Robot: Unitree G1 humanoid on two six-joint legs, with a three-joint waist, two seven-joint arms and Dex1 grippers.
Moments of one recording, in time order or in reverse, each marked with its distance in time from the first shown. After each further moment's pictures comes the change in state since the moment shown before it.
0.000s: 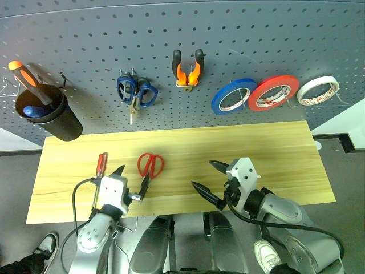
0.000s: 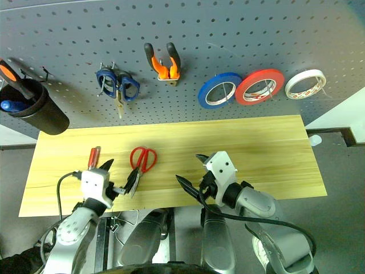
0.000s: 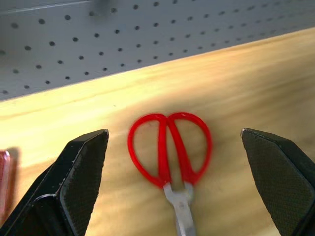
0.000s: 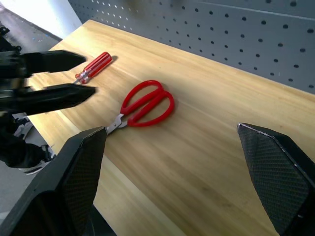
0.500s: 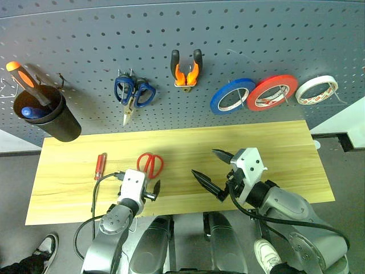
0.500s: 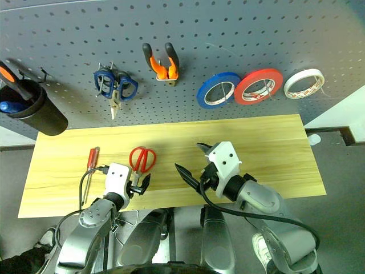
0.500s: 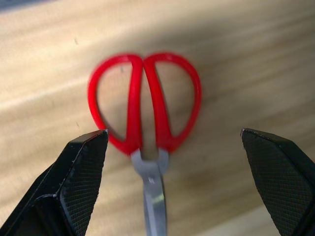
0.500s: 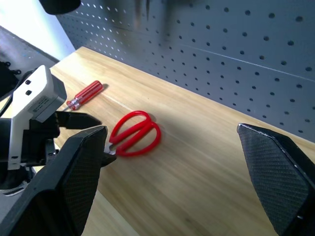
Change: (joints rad) left arm -0.066 -0.026 -0.119 -0.127 0.065 0.527 0.075; right arm -0.060 0.009 -0.047 -0.080 0.059 0.066 -0.067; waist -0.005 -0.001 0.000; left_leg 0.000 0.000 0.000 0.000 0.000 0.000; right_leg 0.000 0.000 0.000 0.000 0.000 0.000
